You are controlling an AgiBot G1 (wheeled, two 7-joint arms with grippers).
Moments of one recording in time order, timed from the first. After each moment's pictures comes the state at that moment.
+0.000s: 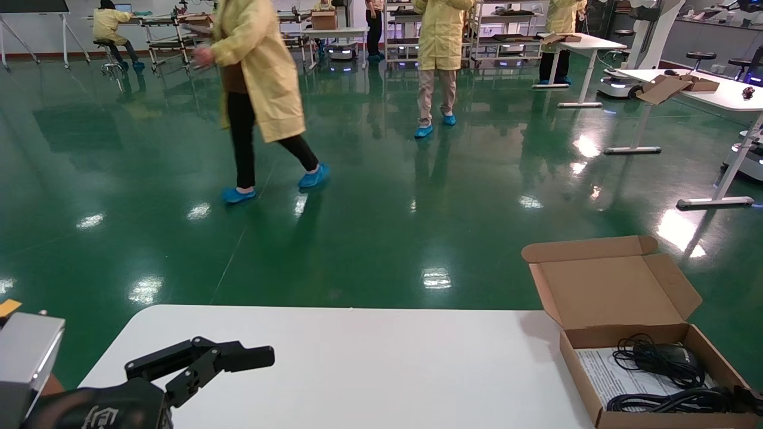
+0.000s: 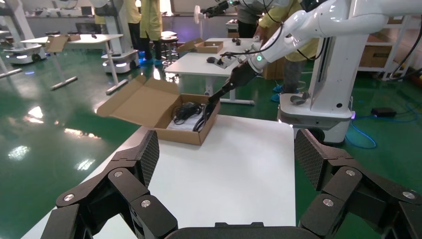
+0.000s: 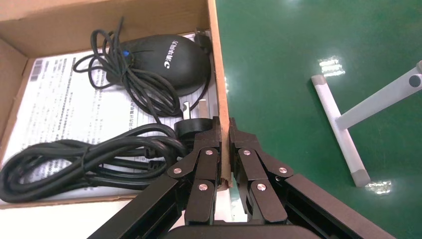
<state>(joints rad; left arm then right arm) -1.07 0.54 0.39 -1.21 0.62 1.40 -0.11 1.58 -0.81 -0.99 -0.01 -1.08 -0.75 0.43</state>
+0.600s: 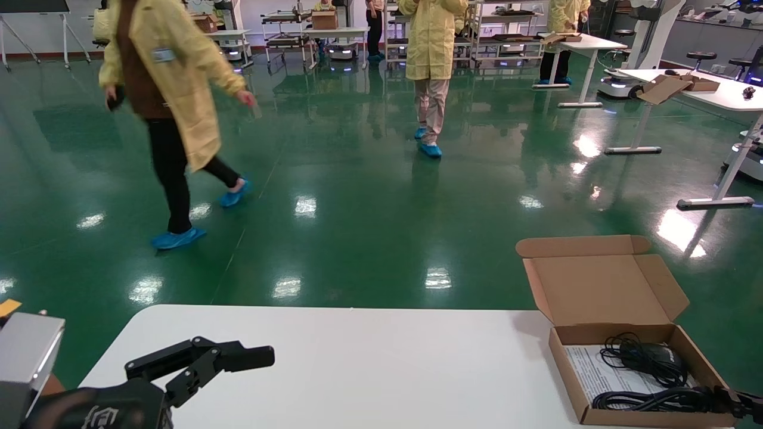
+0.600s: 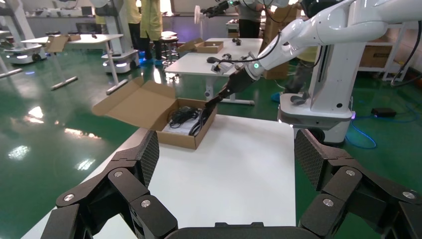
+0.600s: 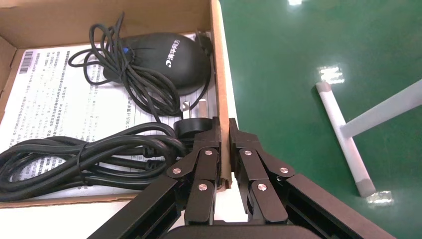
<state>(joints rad) -1.07 0.54 0.39 -1.21 0.62 1.40 -0.11 1.53 -0.84 -0.96 0.01 -1.04 -0.68 0.38</state>
